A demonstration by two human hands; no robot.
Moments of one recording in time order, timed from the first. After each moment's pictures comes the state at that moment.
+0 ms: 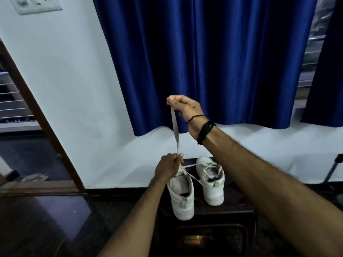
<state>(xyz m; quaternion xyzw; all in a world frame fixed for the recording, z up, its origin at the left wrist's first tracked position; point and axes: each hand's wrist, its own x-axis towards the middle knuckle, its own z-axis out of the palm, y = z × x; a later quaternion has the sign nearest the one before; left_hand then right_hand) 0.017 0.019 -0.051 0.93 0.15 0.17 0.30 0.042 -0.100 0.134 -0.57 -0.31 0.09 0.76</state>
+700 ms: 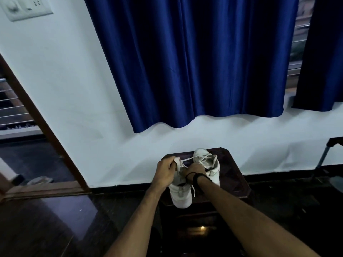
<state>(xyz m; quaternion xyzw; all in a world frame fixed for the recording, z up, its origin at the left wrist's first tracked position) -0.032 -0.006 -0.064 0.89 0.08 0.24 0.37 0.032 -0.121 -0.065 -0.94 -0.16 0.14 0.27</state>
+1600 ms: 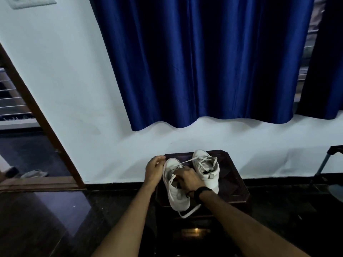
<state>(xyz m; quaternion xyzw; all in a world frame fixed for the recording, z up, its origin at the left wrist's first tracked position) -0.021 0.025 -0.084 0.77 0.25 0.24 0.54 0.021 -0.130 -0.086 -0.86 -0.43 -0.02 0.28</state>
